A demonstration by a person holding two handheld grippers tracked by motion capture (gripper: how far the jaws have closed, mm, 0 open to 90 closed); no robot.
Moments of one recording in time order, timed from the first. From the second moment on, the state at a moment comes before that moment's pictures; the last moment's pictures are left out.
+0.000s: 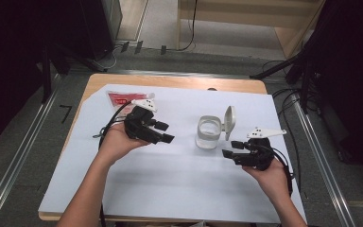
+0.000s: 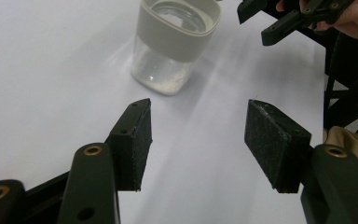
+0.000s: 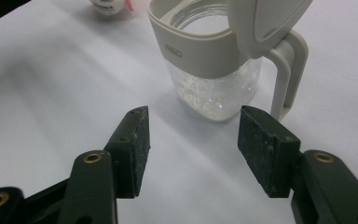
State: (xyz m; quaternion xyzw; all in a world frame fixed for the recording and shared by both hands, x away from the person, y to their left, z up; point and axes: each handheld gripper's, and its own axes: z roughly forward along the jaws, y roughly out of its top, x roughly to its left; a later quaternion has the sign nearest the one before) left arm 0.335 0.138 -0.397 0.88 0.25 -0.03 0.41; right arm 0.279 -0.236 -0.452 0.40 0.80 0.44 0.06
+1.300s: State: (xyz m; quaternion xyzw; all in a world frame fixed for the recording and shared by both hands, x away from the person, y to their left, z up) left arm 0.337 0.247 -0.393 0.84 0.36 0.01 0.41; right arm 0.284 -0.235 -0.453 0.39 0.80 0.44 0.07
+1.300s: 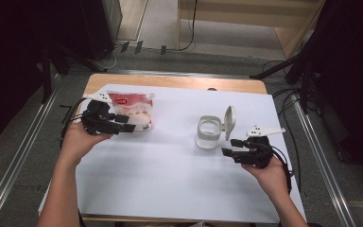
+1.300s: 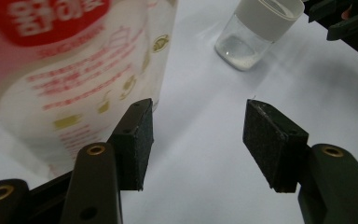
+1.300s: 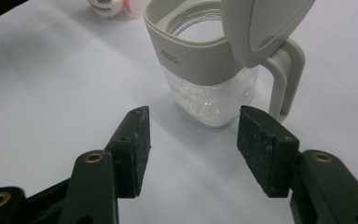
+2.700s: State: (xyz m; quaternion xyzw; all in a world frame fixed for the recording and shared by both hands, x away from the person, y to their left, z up) left arm 0.392 0.265 -0.389 0.83 0.36 0.03 0.43; right arm 0.267 -0.240 -0.461 0.41 0.80 0.43 0.07
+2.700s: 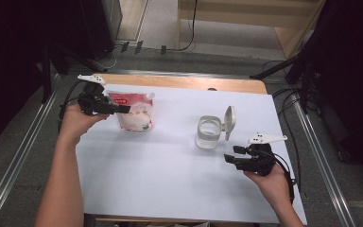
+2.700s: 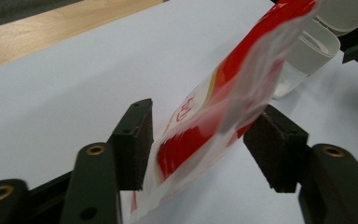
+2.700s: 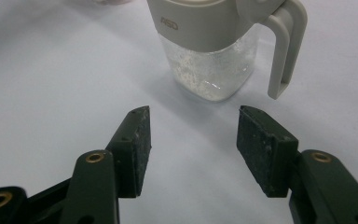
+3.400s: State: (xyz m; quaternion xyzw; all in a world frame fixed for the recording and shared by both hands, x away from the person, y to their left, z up) left arm 0.388 0.250 -0.384 0.81 0.41 0.00 0.42; right arm 0.263 -0.221 -0.458 0.38 0.81 0.44 0.06
